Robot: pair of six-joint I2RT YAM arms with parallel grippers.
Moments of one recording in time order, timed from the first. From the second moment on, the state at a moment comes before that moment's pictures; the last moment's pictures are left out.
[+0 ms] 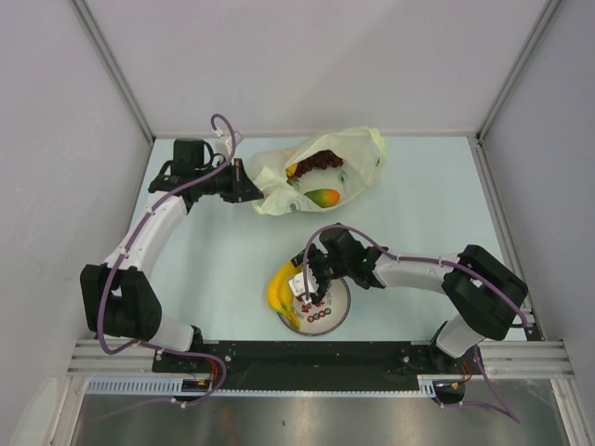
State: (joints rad) left arm -0.14 1.46 1.25 -0.50 0.76 -0.13; right arm 0.91 1.58 0.78 0.09 -0.54 -1.21
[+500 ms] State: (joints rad) left arm -0.14 1.46 1.23 -0.49 0.76 -0.13; right arm 0.89 1.30 0.78 -0.06 -0.55 -1.15
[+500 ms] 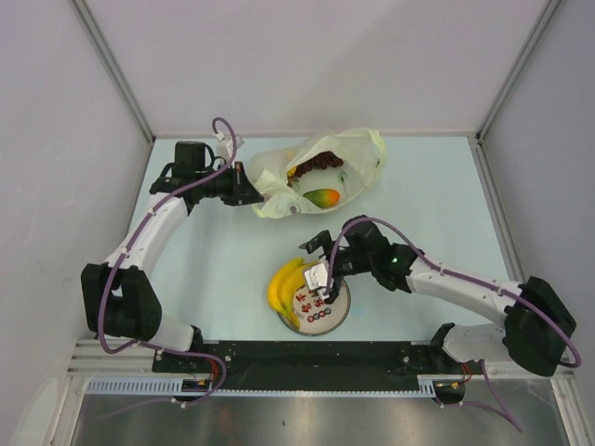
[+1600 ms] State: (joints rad) left arm -0.14 1.52 1.26 -0.54 0.76 -0.08; right arm 0.47 1.88 1.26 0.12 -0.41 -0.50
